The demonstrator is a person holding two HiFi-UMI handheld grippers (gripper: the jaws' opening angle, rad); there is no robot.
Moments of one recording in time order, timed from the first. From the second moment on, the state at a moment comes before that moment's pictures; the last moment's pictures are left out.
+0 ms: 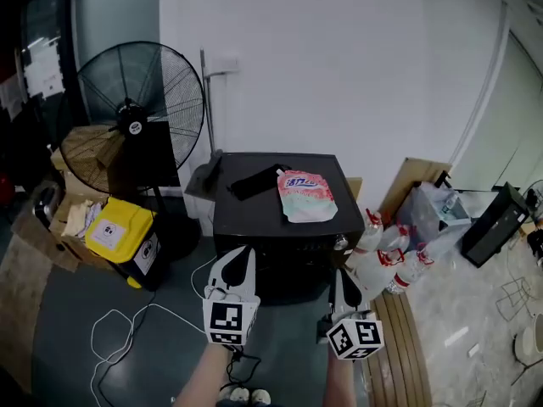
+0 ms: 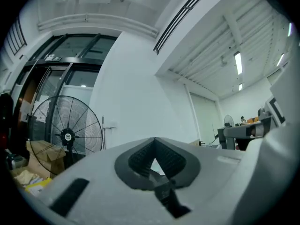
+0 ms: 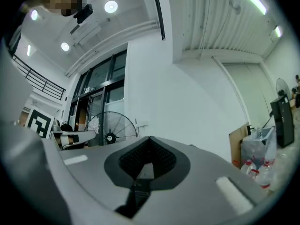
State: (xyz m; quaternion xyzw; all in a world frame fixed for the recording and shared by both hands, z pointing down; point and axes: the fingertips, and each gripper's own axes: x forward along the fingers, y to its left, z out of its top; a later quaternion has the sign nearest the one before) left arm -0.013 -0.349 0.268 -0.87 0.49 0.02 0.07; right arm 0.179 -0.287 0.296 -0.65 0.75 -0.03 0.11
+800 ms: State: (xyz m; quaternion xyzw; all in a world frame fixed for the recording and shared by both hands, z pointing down) left arm -0.023 -0.308 0.268 -0.88 0.48 0.00 0.07; right arm 0.170 -0.258 0.274 -0.65 0.75 0.00 0.11
